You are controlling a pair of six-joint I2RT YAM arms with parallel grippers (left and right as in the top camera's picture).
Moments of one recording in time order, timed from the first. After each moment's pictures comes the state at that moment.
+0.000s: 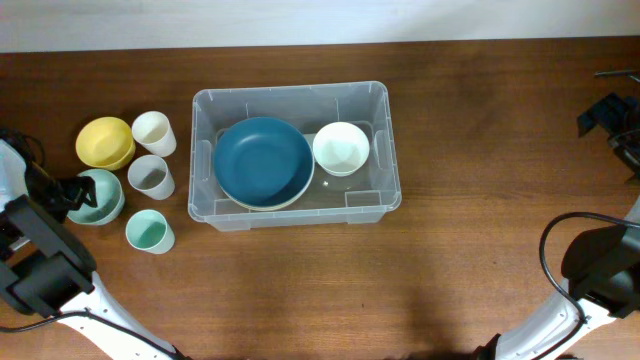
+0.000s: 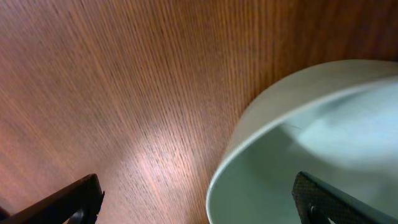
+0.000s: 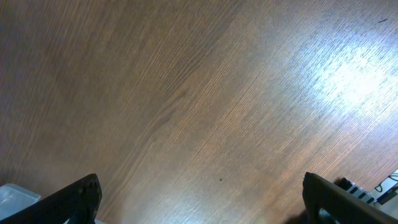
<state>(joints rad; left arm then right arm) 0.64 2.26 1.85 -1.35 -0.03 -0.76 -0.51 2.03 2.27 -1.69 0.03 0.49</state>
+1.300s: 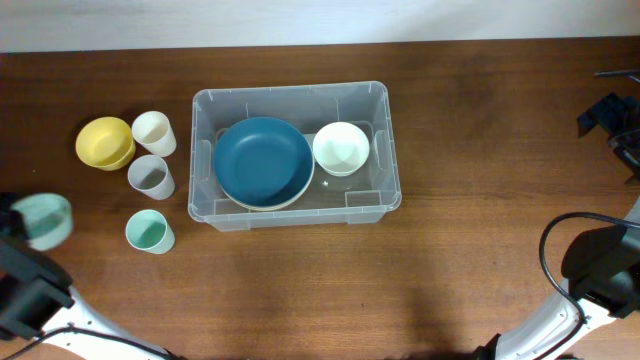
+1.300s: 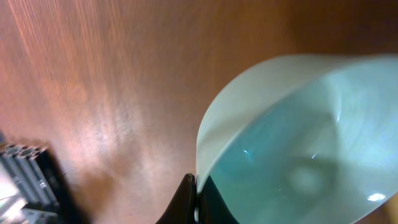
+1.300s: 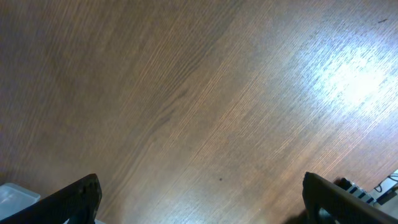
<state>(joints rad) 0.83 2.25 2.13 -1.60 -0.06 -0.76 -0.51 2.03 2.27 -1.69 0.03 0.49</state>
